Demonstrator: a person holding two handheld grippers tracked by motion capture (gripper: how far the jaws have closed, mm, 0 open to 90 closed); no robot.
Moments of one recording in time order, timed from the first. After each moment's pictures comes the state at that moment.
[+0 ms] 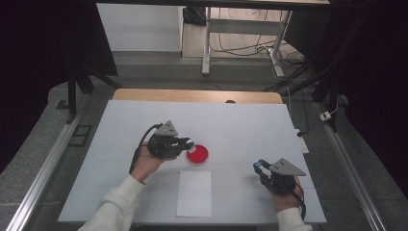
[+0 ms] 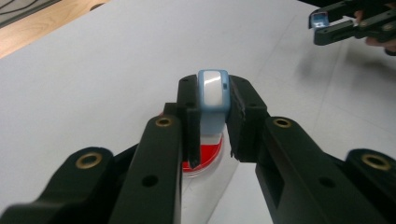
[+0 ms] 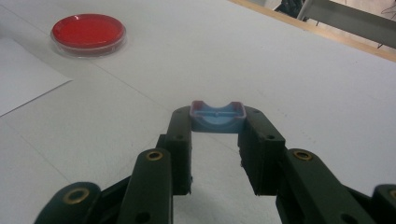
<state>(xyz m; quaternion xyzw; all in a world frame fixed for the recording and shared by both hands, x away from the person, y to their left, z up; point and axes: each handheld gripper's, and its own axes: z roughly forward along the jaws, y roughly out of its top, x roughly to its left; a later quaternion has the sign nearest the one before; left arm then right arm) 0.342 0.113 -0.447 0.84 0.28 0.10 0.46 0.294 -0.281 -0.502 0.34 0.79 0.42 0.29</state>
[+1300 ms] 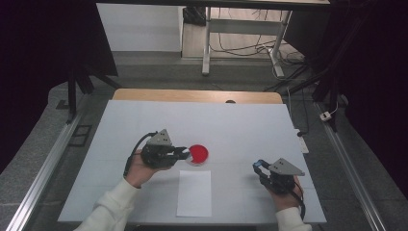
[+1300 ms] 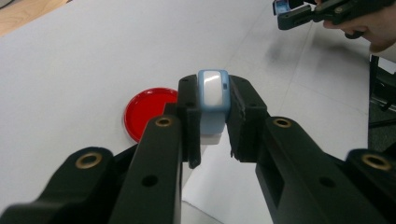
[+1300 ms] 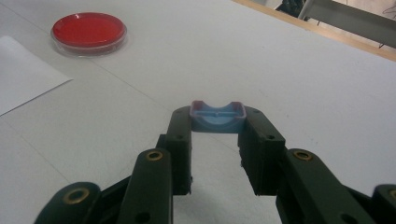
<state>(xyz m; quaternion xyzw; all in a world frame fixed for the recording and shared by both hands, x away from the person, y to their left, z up) 0.314 0.122 -0.448 0.85 0.26 0.08 0.46 0.295 -0.280 -0.502 0.34 0.79 0.41 0.29</state>
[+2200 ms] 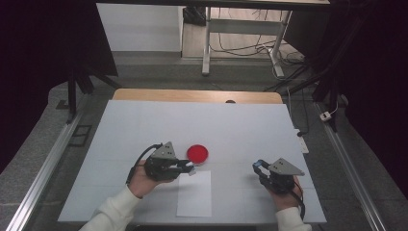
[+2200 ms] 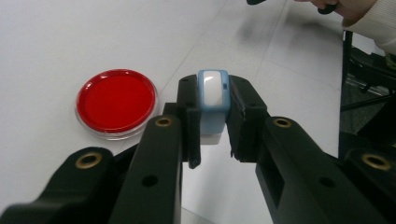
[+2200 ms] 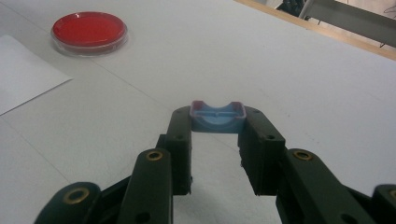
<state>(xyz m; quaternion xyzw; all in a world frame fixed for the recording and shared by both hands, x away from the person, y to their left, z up) 0.292 0.110 -0.465 0.86 0.23 0.06 0.45 0.295 -0.279 -0.503 0.34 0.79 0.41 0.29</state>
